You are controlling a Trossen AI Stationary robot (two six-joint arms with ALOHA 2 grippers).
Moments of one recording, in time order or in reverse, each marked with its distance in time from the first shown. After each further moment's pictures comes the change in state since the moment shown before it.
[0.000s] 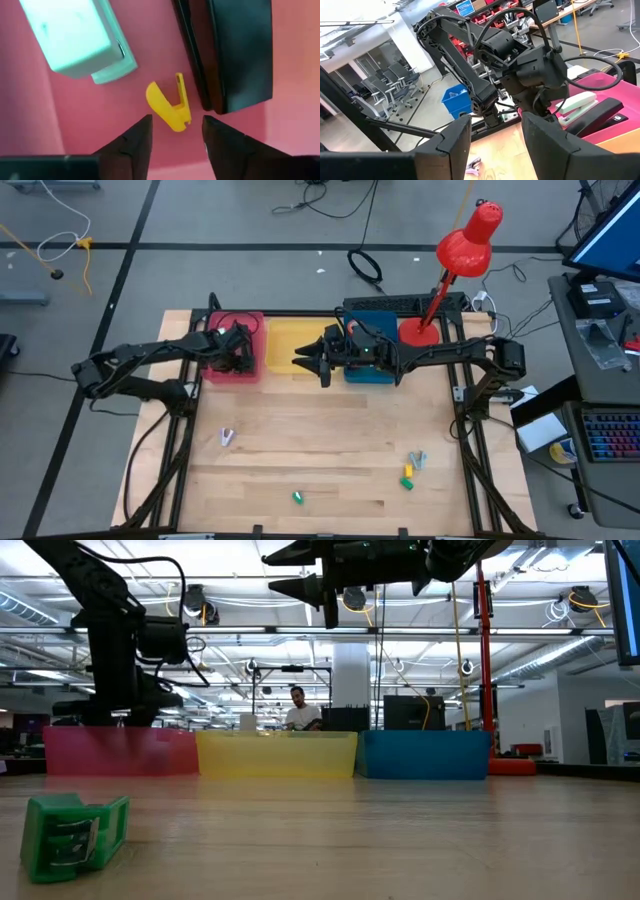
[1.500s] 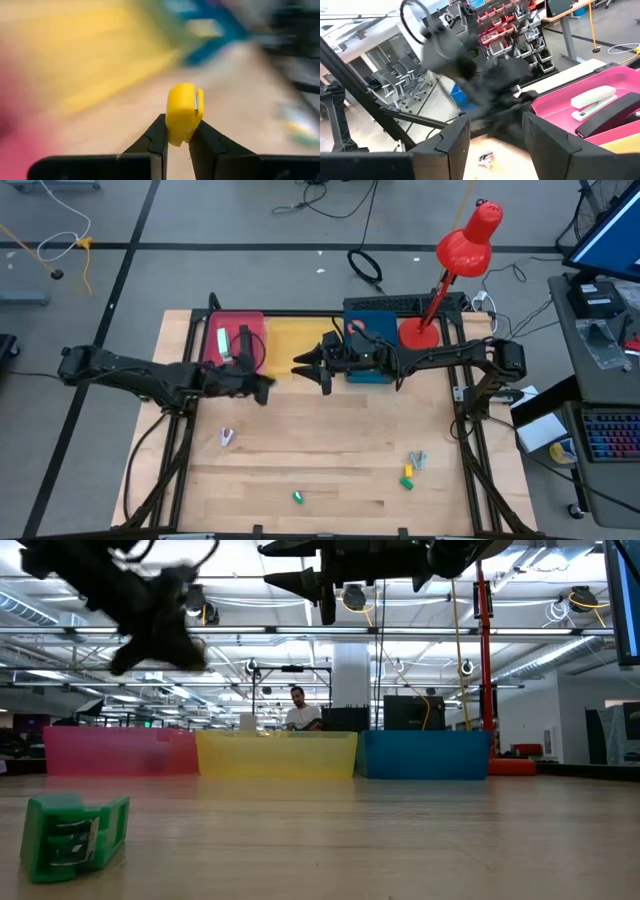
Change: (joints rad) left arm -0.698 -0.263 -0.011 0.438 -0.299 -0.127; right arm 0.035 0.000 0.001 -0.009 -0.024 -0.001
